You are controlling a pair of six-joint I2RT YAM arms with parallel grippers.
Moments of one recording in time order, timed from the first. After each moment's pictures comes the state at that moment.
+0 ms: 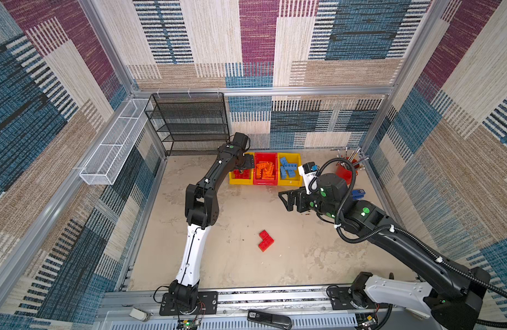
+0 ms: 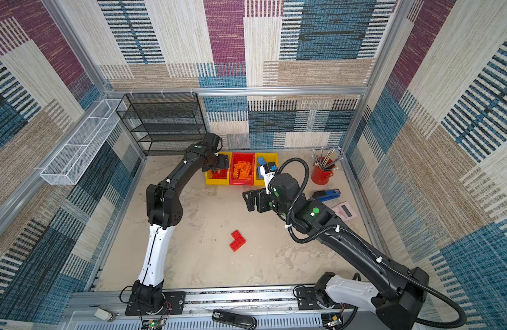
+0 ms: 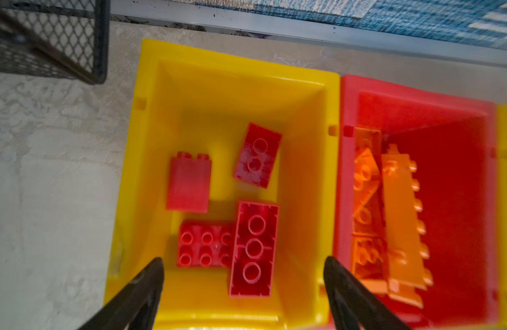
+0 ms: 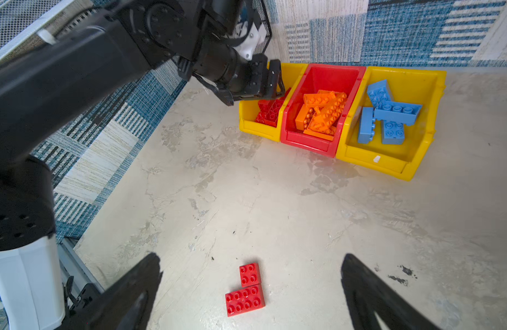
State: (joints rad) left arm -0.35 2.38 2.30 -0.91 -0.05 -0.40; right arm 0.74 1.11 1.11 -0.51 0.05 0.43
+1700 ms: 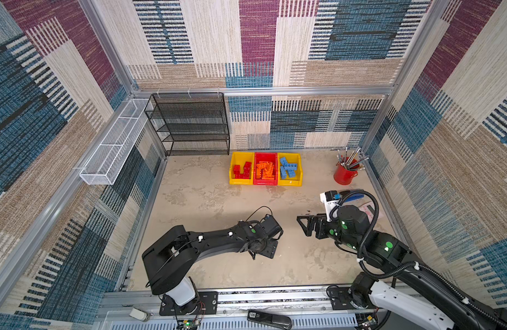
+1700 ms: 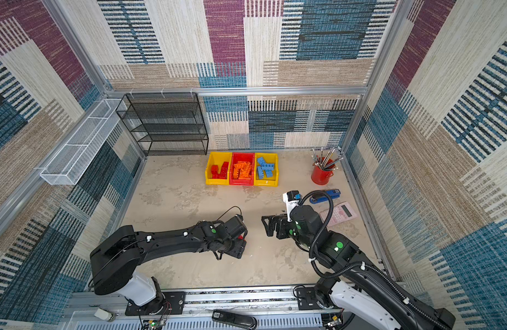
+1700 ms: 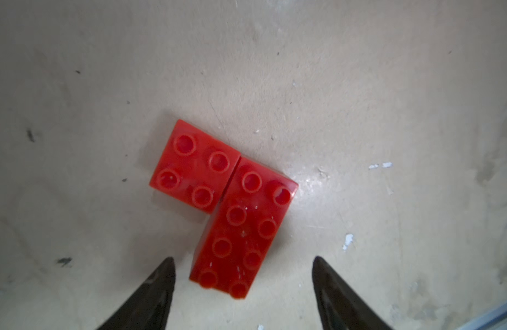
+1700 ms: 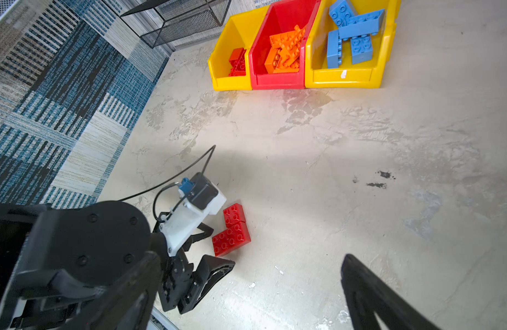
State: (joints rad) left arm -1.02 1.64 0.93 -0.53 -0.07 -0.60; right arm 0.74 0.72 0.74 -0.57 0.06 0.59
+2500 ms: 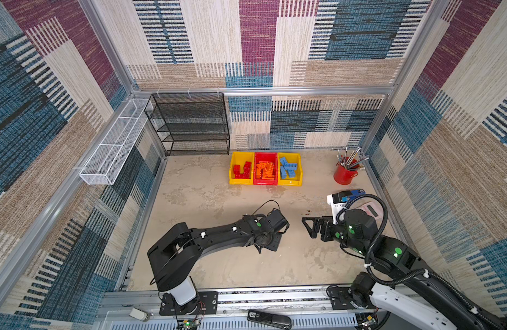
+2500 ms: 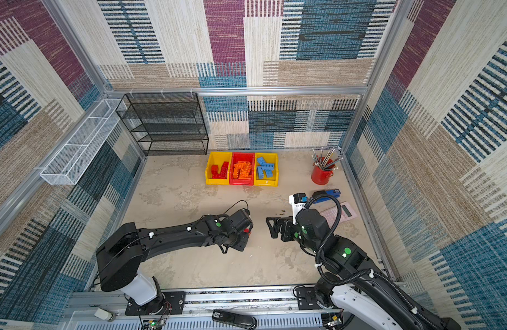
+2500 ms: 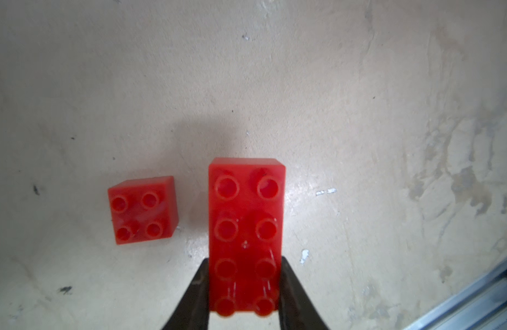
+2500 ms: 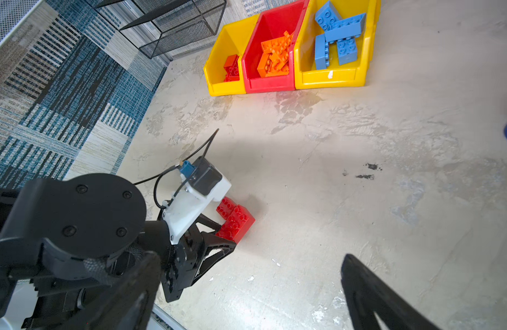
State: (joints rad) left arm -1.02 1.66 1.08 -0.60 -0.09 -0.55; right arm 0.74 0.65 0.75 -0.64 0.09 0.62
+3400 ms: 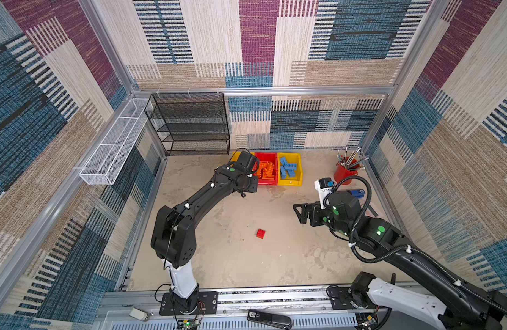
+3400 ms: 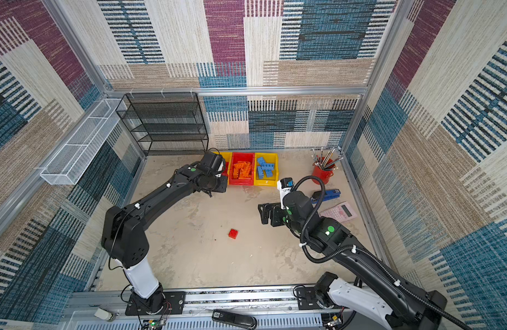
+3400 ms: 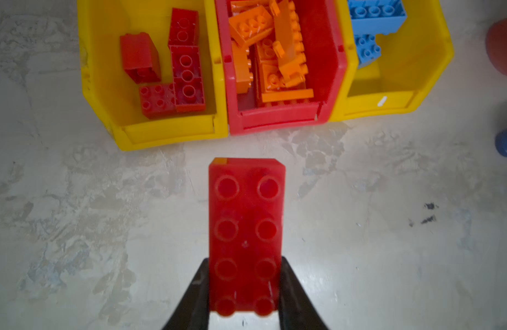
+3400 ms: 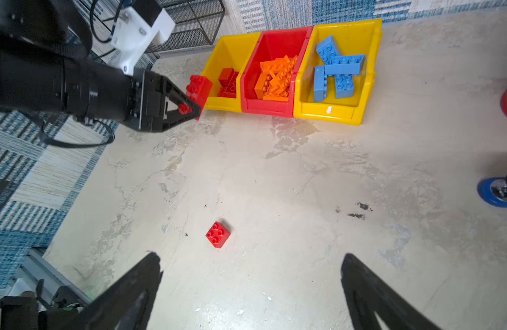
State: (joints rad) left arm -0.51 1.85 1.62 -0.76 -0.09 -0.32; right arm 0.74 0.95 0.96 -0.59 0.15 0.49
